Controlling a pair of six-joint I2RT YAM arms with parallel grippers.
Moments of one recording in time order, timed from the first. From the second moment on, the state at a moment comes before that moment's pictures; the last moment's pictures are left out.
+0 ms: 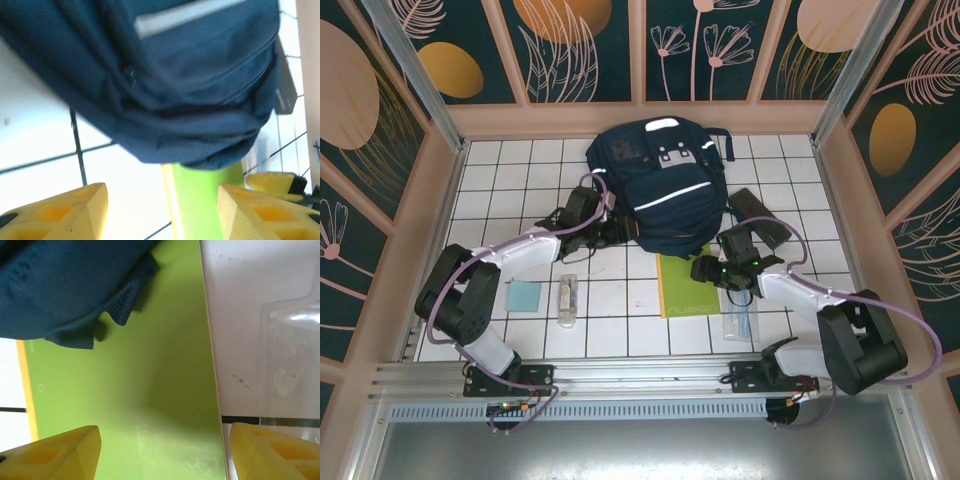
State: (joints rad) left arm -0.54 1.64 0.93 -0.08 0.37 -0.73; right arm 0.44 1.30 0.53 -0.27 -0.15 0.57
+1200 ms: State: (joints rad) left arm -0.61 1.71 0.80 -0.12 0.48 -0.83; right arm 0.77 1.60 0.75 -0.19 0.05 0.71
